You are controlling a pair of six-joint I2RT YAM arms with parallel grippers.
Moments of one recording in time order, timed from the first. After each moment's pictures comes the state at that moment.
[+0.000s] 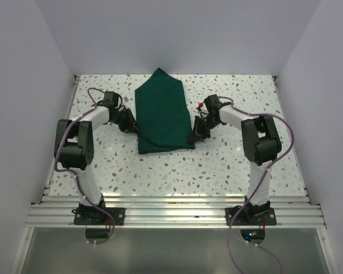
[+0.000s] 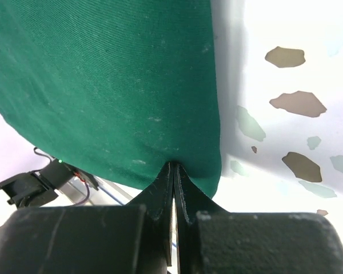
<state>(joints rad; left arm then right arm) -0.08 1.92 1.26 -0.49 0.51 -0.49 0.33 2.05 1.40 -0.66 -0.58 0.47</state>
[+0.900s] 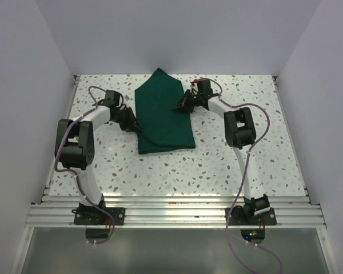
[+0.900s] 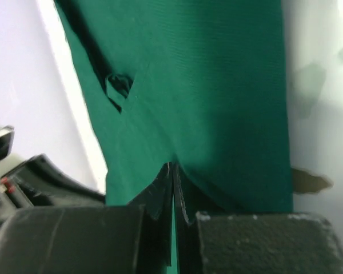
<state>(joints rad) -0.09 1.92 1.28 -0.48 0.49 -0.49 0.31 2.57 2.03 -0.23 -0.65 0.82</state>
